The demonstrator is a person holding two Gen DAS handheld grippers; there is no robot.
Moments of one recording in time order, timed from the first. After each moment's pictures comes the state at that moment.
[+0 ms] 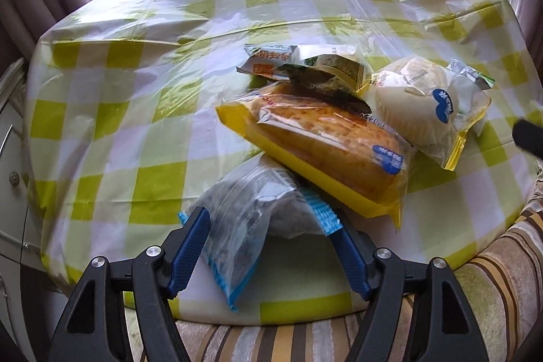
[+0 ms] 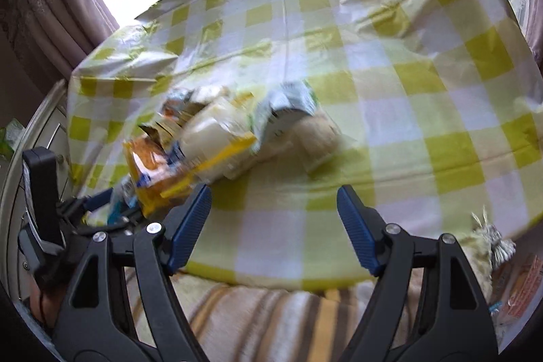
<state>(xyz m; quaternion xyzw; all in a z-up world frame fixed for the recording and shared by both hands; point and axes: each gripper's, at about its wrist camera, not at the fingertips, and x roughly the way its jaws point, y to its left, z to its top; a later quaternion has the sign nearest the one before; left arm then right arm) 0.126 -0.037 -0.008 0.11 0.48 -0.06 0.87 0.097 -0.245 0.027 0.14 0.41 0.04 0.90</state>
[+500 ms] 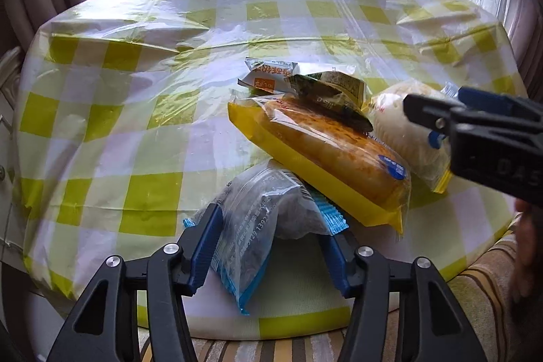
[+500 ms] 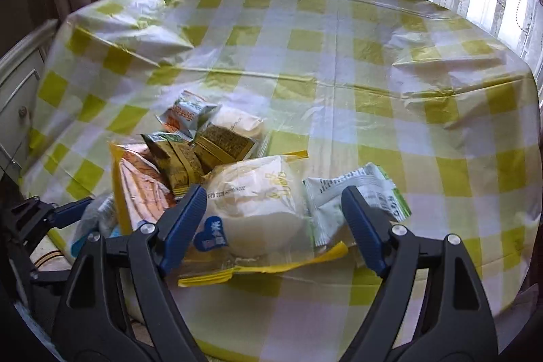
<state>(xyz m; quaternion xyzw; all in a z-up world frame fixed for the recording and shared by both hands) 0.128 -0.023 -0.005 0.05 0.45 -0.08 0.89 0.167 -0.173 0.014 -0.02 0.41 0.03 0.91</state>
